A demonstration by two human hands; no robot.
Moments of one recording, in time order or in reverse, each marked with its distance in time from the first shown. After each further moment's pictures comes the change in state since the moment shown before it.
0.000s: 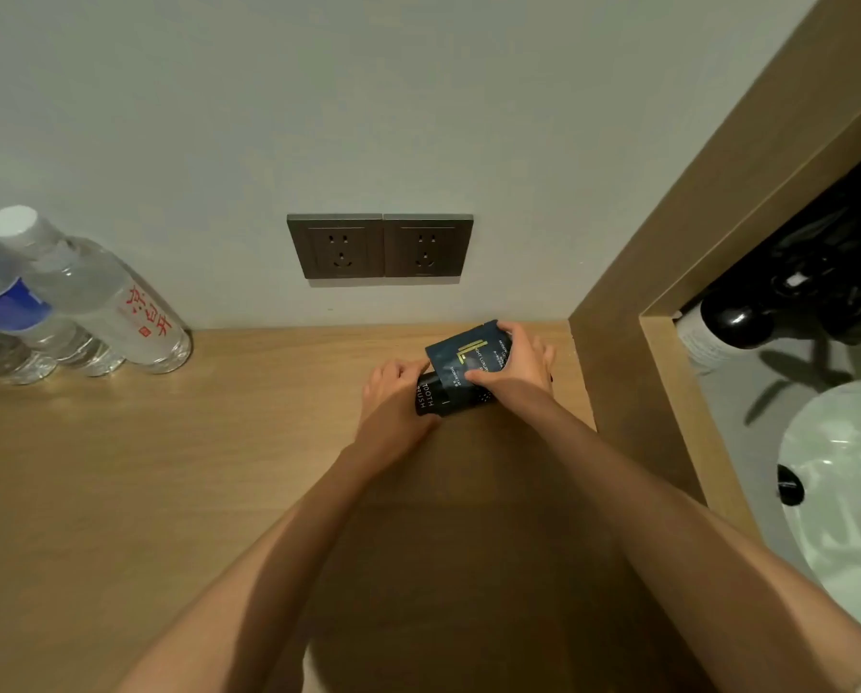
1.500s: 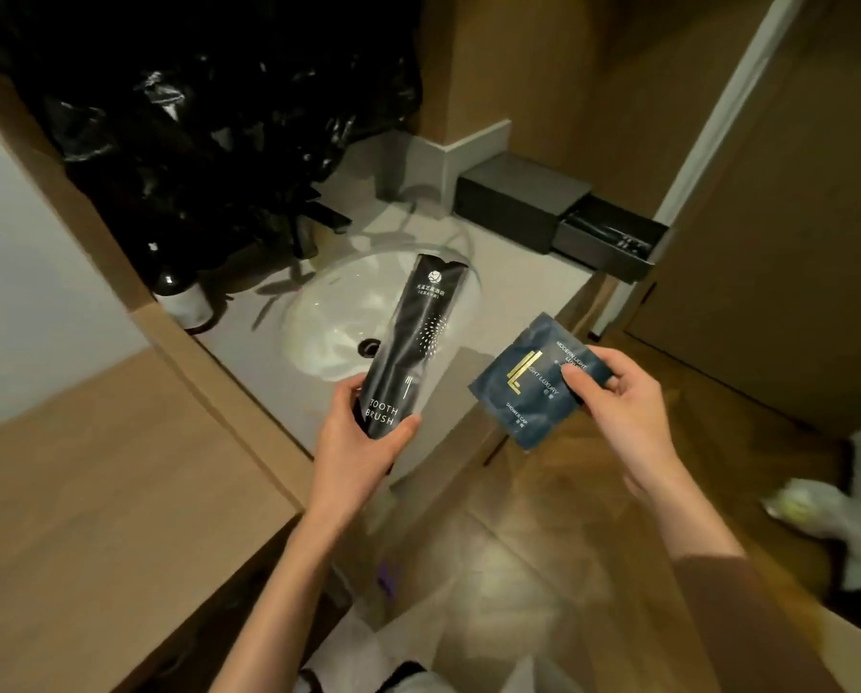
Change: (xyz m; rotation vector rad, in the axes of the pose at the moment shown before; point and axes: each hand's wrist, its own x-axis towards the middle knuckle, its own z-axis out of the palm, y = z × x) left_hand -0.333 0.377 0.103 -0.600 -0.264 0.412; right_hand -0.531 0.282 -0.337 0.819 0.887 0.181
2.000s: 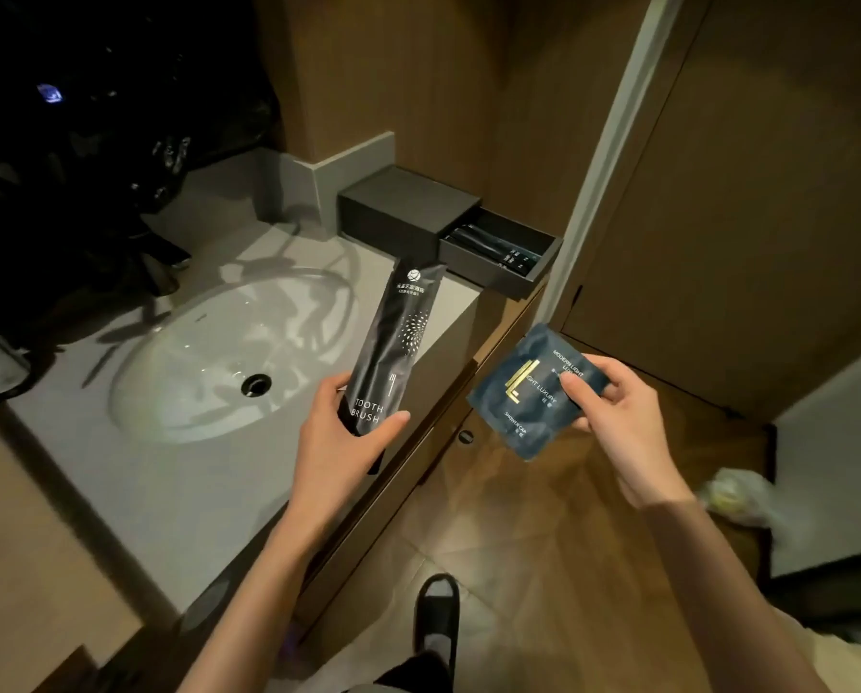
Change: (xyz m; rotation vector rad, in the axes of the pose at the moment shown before) left_hand 0.046 0.051 0.174 -0.010 -0.088 0.003; right_hand 0.096 0.027 -0.163 -0.011 0.100 0.018
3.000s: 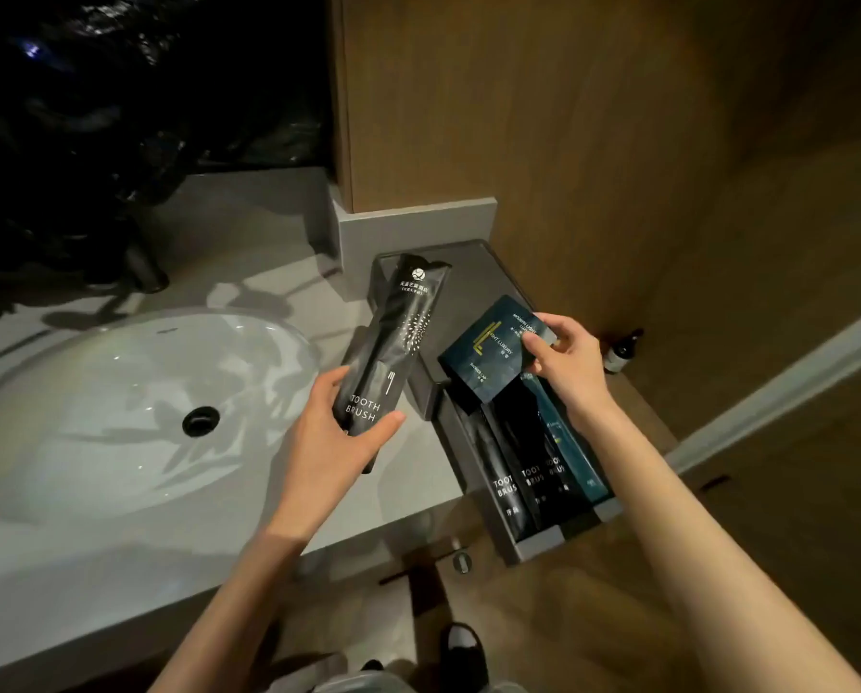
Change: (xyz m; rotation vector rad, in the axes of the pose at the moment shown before) left_hand 0.288 0.025 0.182 -0.014 0.573 -0.198; right_hand 0.510 0.029 0.137 -0.164 -0.612 -0.056
